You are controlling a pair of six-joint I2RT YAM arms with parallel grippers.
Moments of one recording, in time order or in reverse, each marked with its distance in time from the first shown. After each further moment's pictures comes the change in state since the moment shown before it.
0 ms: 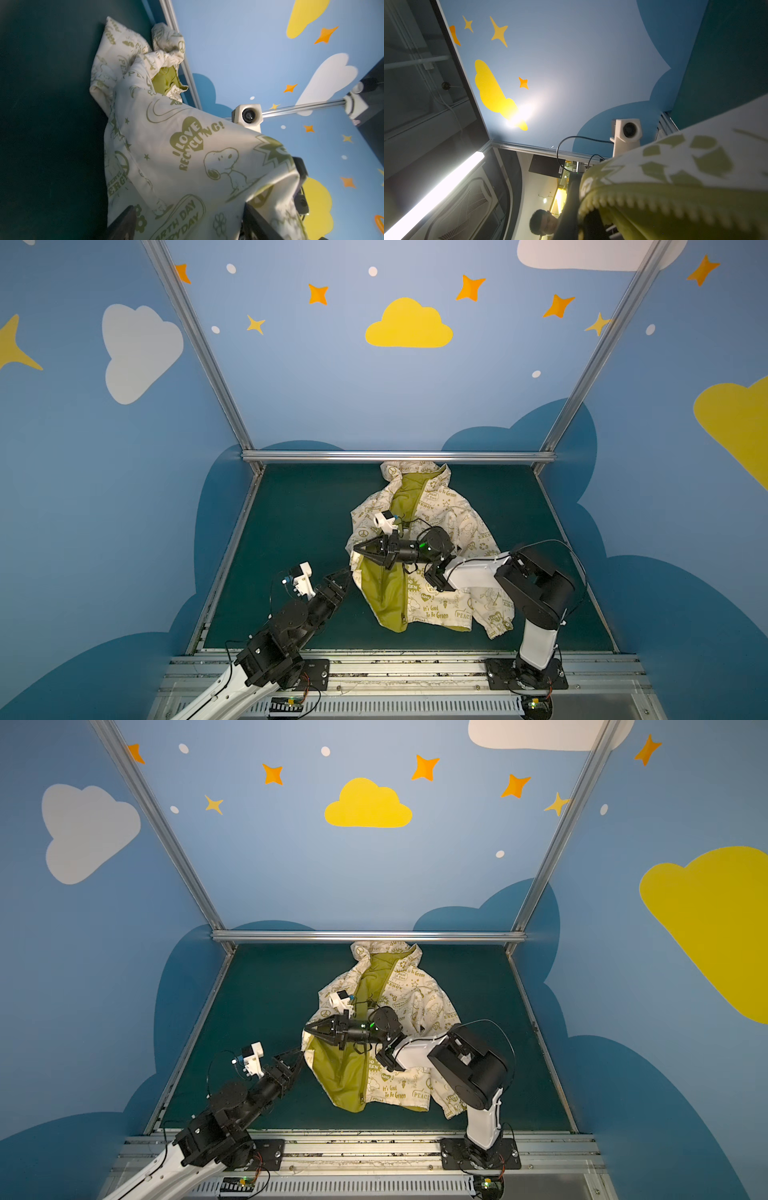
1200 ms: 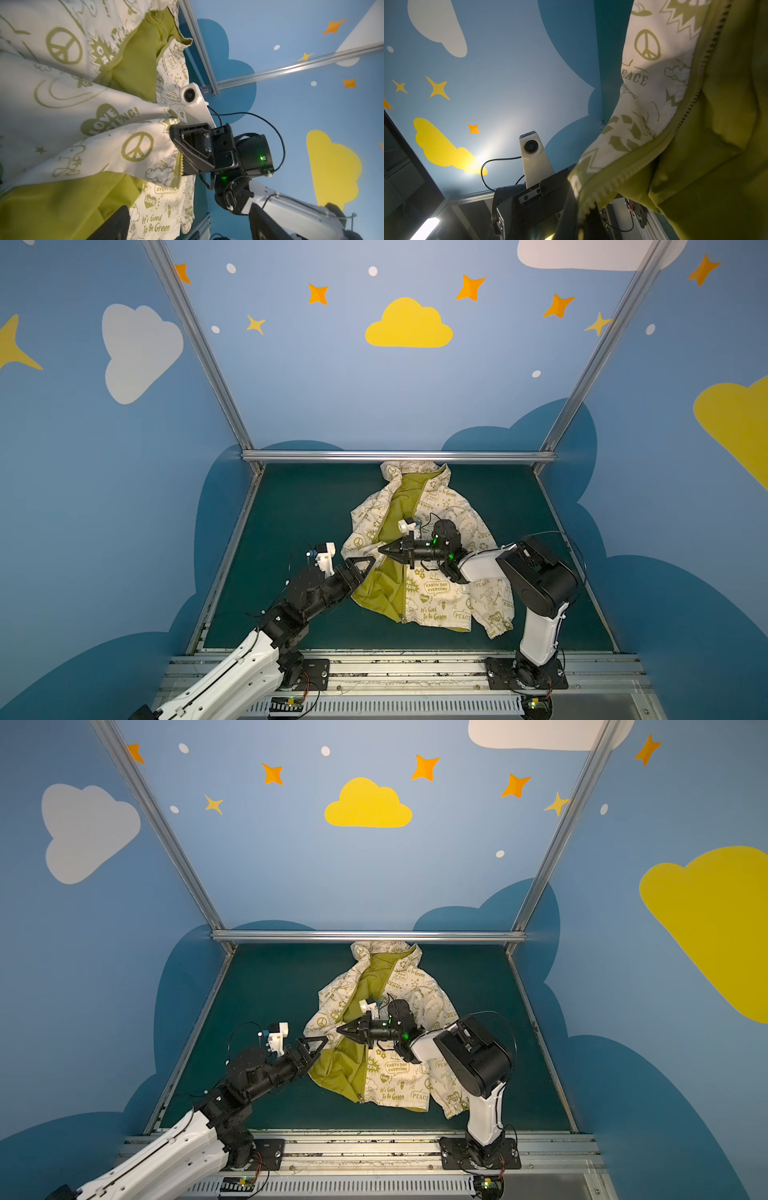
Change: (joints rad) left arm 0.184 0.526 0.148 0.245 0.434 0.126; right arm -0.188 0.019 -0.142 -0.288 -0.111 -0.182
